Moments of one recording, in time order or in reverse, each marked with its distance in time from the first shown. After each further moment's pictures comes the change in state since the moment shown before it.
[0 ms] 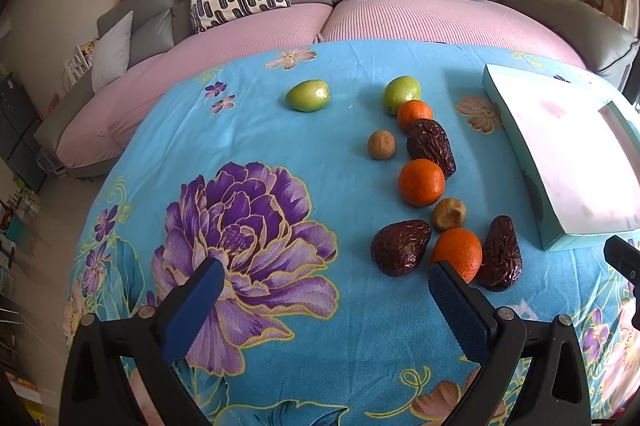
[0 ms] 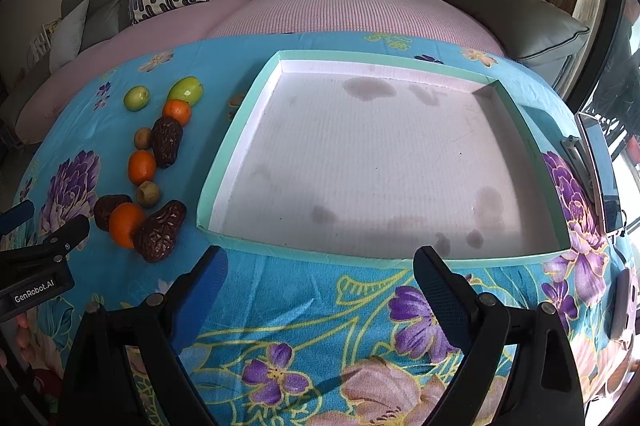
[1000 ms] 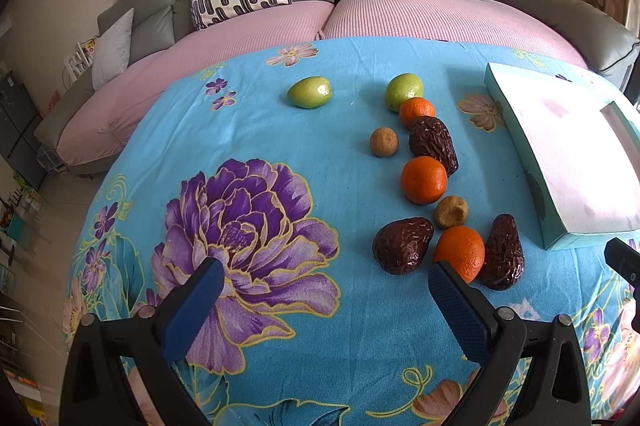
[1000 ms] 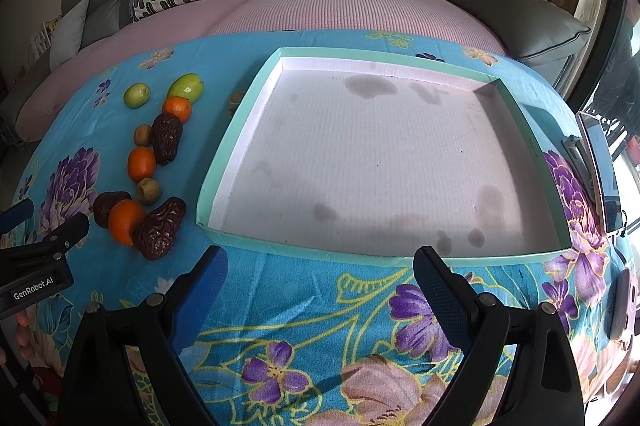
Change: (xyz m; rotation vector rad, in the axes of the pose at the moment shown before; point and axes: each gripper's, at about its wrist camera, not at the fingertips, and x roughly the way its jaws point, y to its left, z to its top) left arm 0.002 0.001 -0.001 -0.002 0.009 0.001; right arm 0.001 0.001 -0.001 -0.003 0.006 0.000
